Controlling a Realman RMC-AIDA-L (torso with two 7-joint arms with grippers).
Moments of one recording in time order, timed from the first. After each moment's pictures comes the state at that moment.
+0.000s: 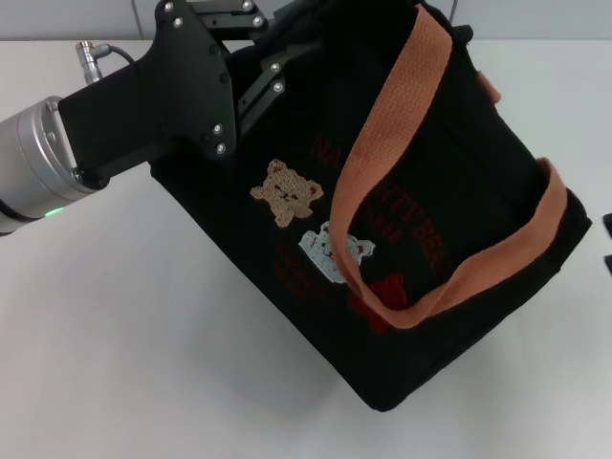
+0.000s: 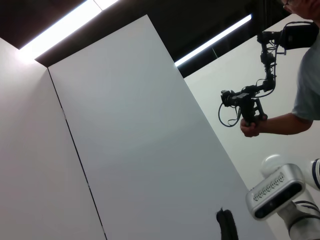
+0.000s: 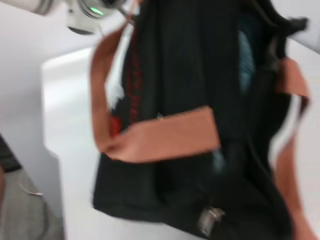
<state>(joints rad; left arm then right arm) -0.64 -2.08 0.64 0.34 1.53 1.95 -0.53 0.47 1.98 -0.65 -1.39 -2.18 -2.15 1.77</state>
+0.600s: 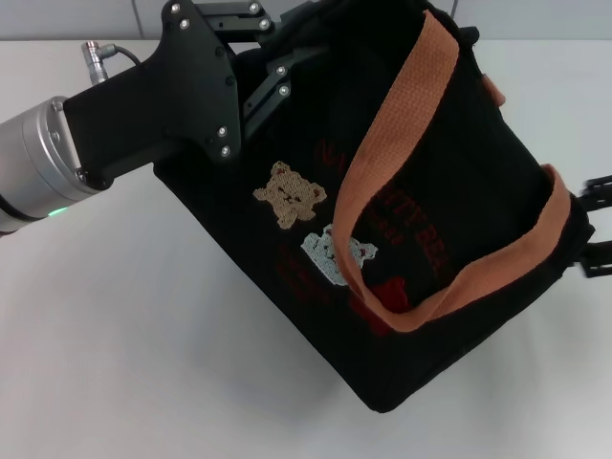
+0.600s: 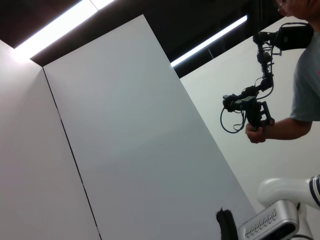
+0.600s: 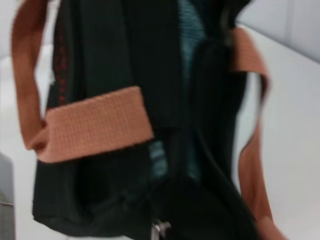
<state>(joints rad) -0.65 -2.08 0.65 0.34 1.53 1.95 -0.53 0.51 2.02 -0.69 -1.19 -2.27 -1.91 1.64</state>
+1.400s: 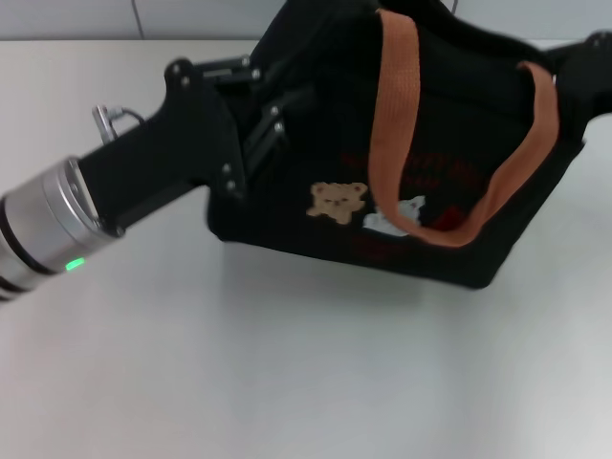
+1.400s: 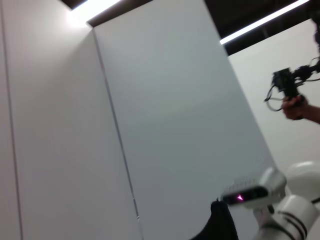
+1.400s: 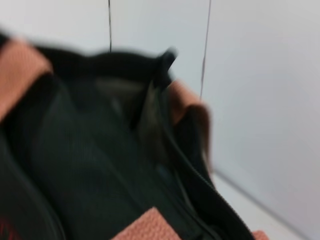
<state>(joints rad) -0.59 -2.08 0.65 0.14 1.53 1.85 -0.46 0.52 2.08 -0.78 -1.17 -2.01 -1.49 1.63</state>
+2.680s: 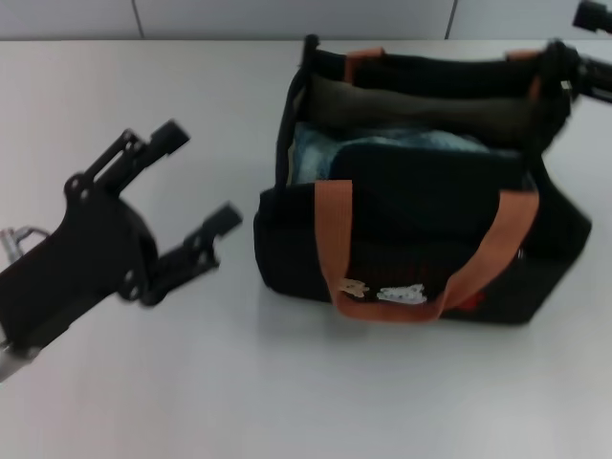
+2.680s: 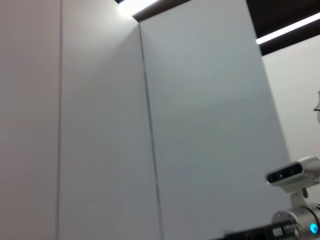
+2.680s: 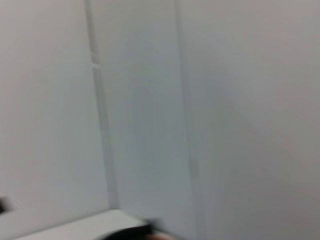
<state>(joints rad) -0.34 -2.07 0.65 0.16 1.54 1.98 -0.46 0.32 2.07 -0.75 -1.09 -1.62 -1.58 1.50</state>
